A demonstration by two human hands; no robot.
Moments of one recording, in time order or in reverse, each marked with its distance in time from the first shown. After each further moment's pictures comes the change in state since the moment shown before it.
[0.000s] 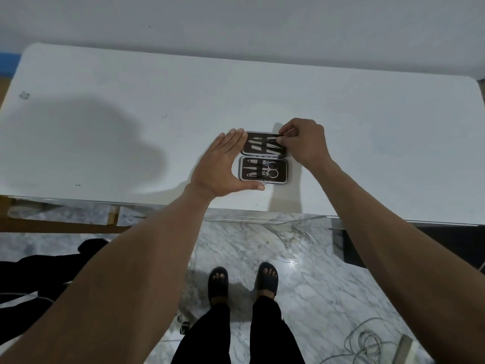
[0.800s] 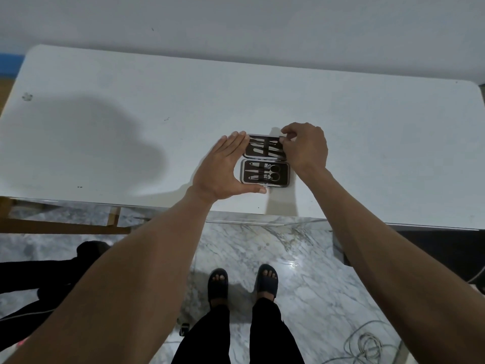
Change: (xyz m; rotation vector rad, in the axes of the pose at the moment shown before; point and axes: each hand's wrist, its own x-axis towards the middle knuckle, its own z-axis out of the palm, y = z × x) left_hand 0.001 -0.002 0.001 -0.007 0.022 0.022; right_hand -0.005 -0.006 0.015 -0.237 0.197 -0.002
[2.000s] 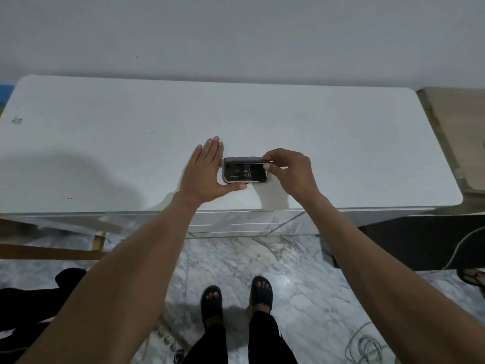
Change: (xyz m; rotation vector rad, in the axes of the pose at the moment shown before) left_hand -0.011 0.006 -0.001 0.205 -0.082 -0.057; right_hand -0.073 0.032 -0.037 0.426 -0.126 -0.127
